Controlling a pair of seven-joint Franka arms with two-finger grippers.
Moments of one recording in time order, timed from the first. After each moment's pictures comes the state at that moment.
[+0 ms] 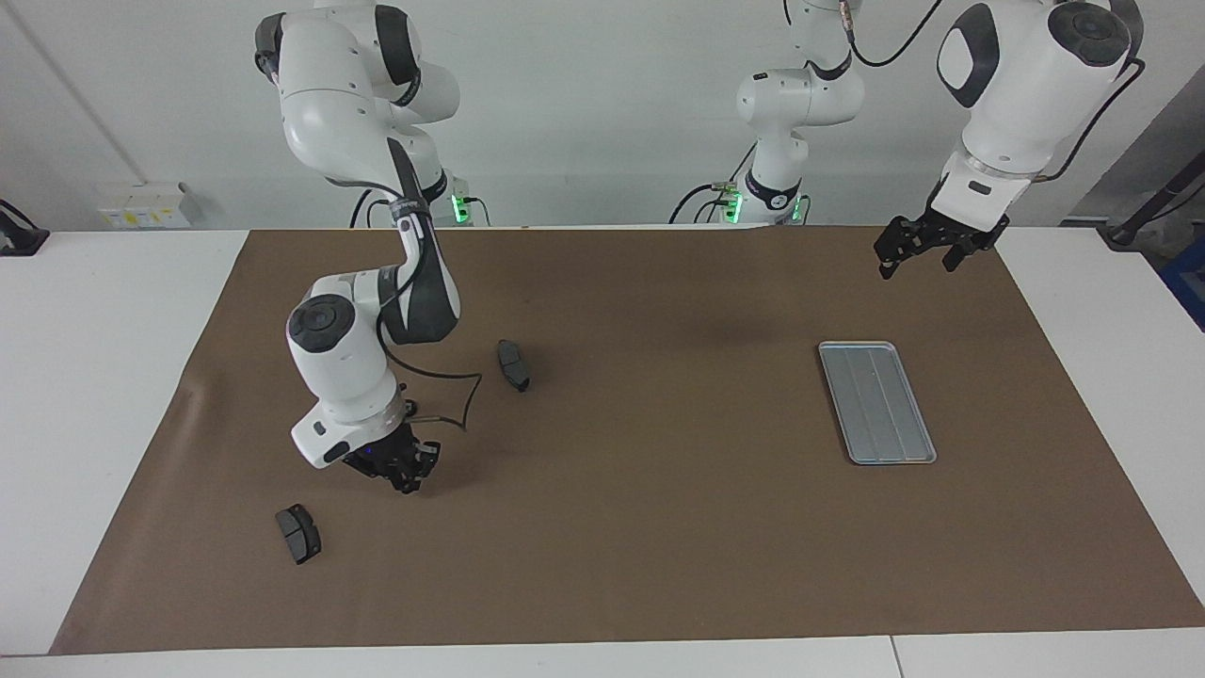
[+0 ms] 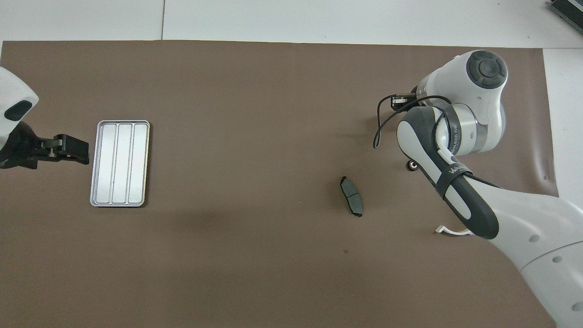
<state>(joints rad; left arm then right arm) -0.03 -0.04 -0.04 -1.72 0.03 1.63 -0.10 0.10 0.51 0.06 -1.58 -0.01 2.22 0.27</state>
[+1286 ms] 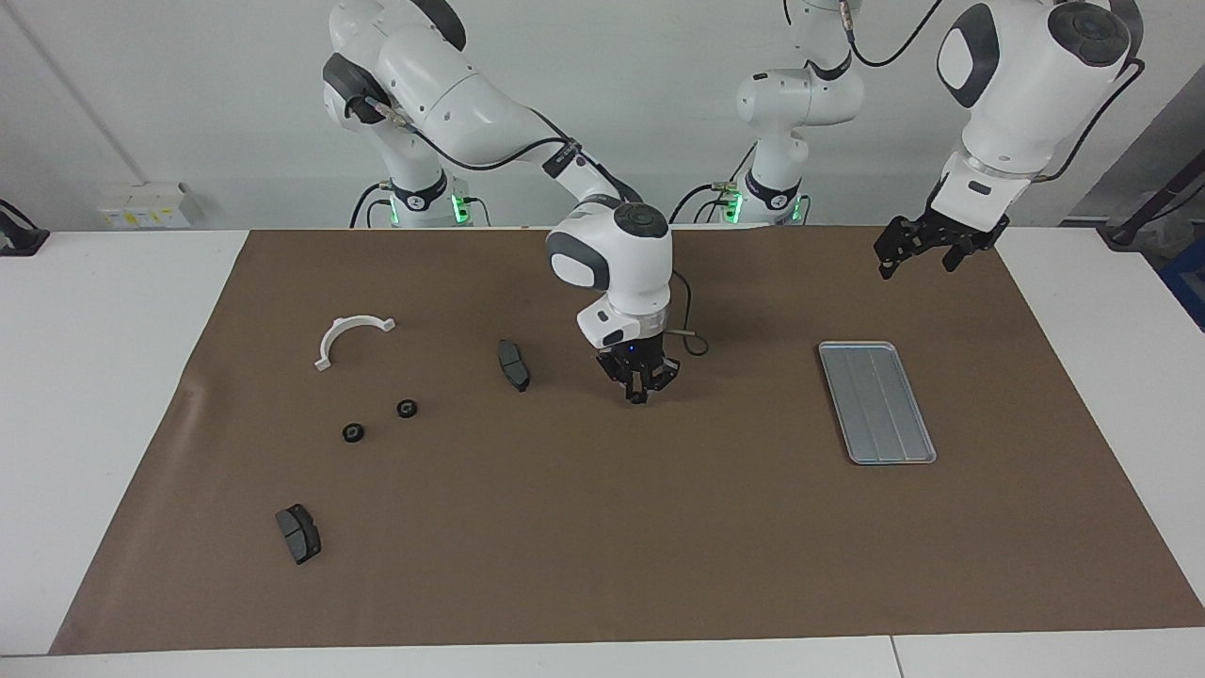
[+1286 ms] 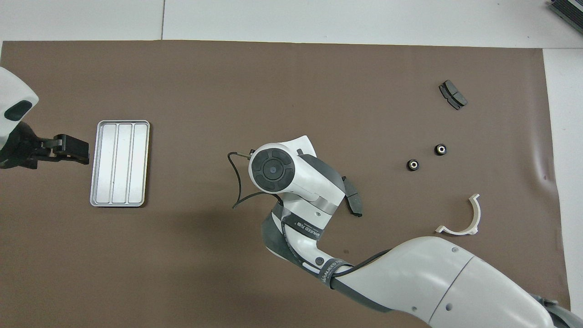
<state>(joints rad) -0.03 -0.04 -0.04 -1.72 0.03 1.63 -0.10 0.22 0.64 0.55 -1.60 -0.55 2.29 1.36</state>
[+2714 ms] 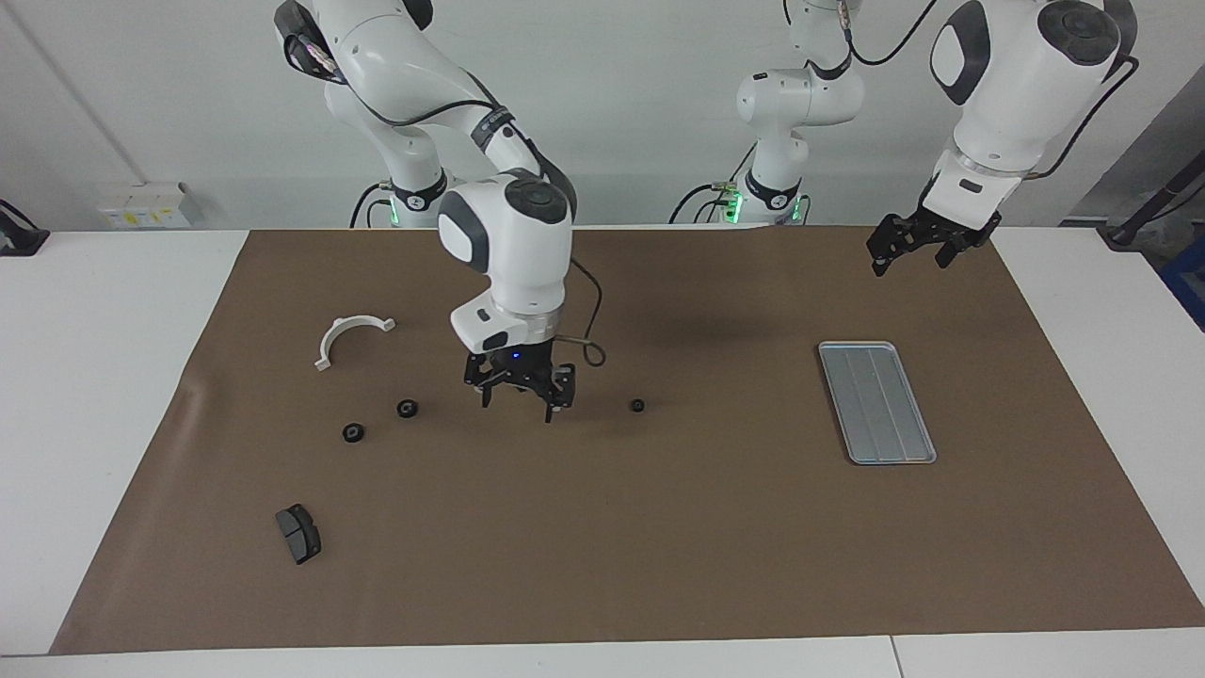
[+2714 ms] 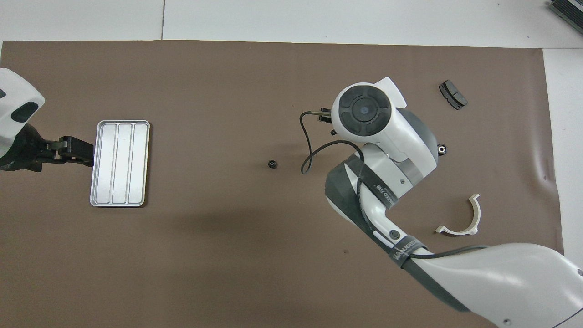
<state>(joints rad) -0.03 -0.05 -0.05 -1.72 0.01 1.62 -0.15 0.05 0.43 0.40 -1.60 -0.43 2.09 0.81</state>
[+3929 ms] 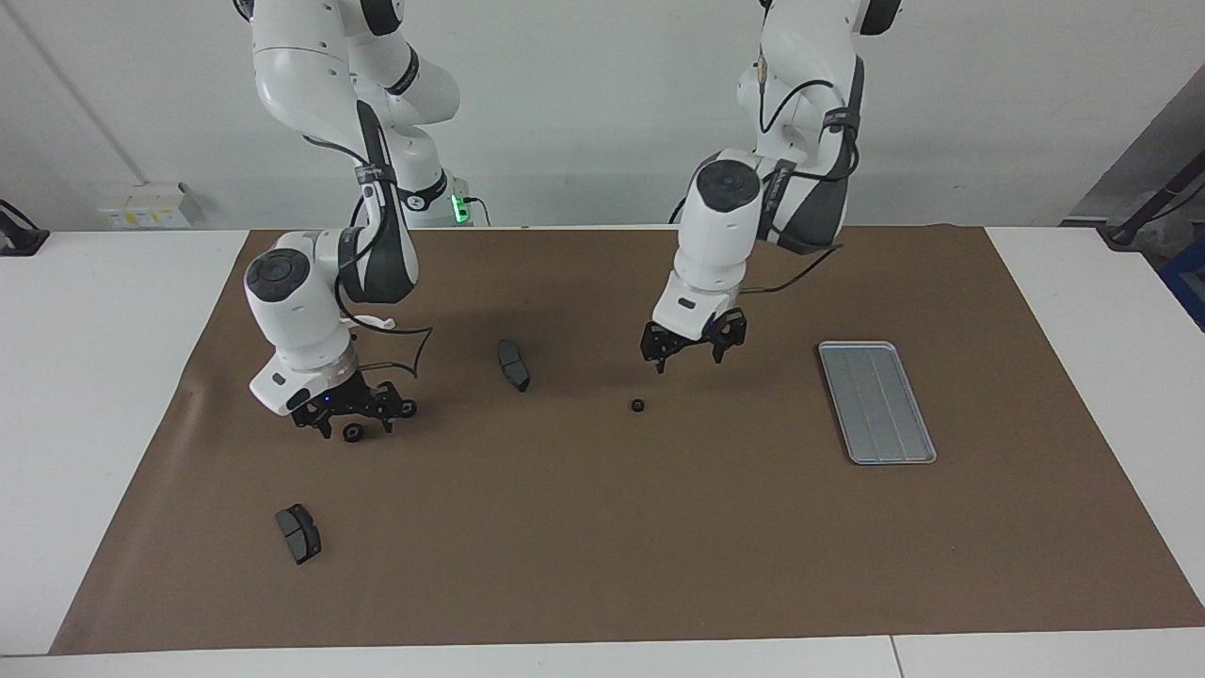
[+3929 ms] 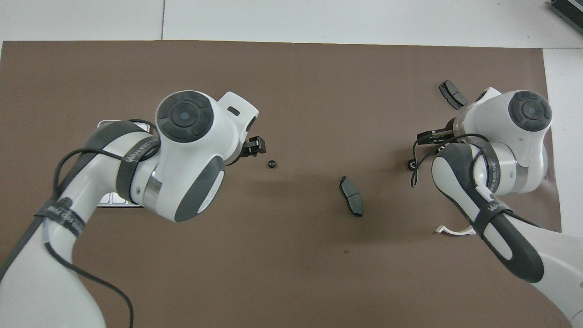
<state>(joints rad) -0.52 0.35 -0.07 -1.72 0.07 2.14 -0.72 0.04 0.32 -0.04 -1.97 0.02 2.38 -0.14</state>
